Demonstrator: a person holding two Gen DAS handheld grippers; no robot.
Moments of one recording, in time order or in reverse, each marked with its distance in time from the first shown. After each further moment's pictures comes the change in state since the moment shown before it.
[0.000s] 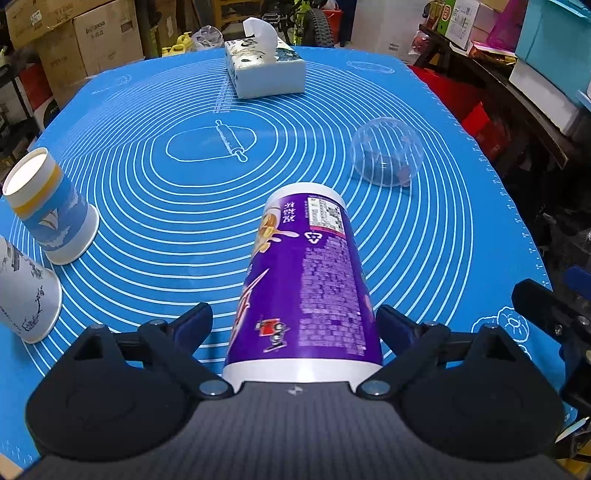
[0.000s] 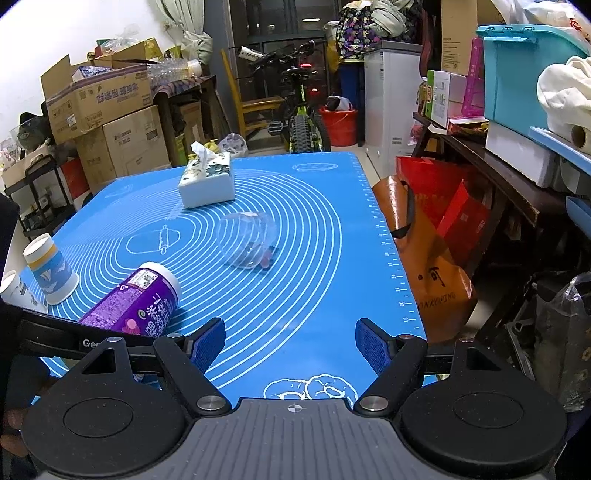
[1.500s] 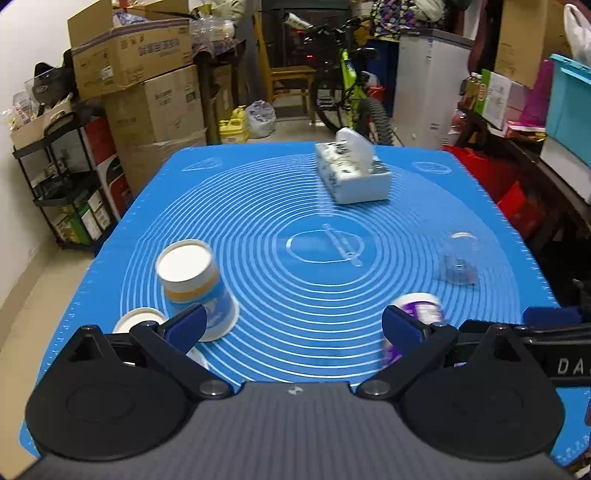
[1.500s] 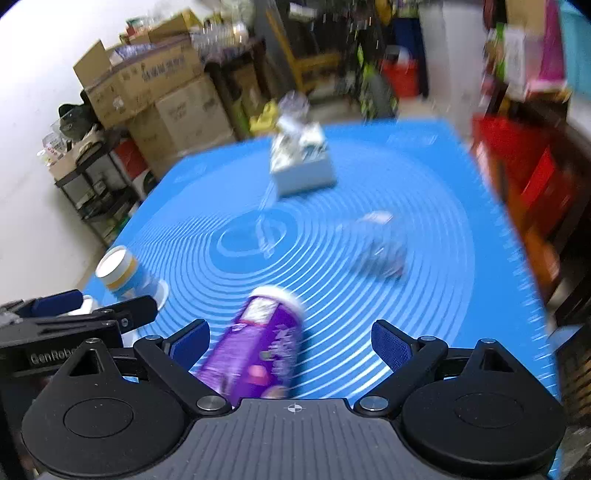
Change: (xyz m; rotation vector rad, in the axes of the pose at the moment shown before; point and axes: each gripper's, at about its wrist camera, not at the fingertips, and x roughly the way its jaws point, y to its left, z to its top) left arm -0.070 0.081 0.023 -0.036 -0.250 0.134; right arm 0.041 0.072 0.057 0.057 0.204 0.247
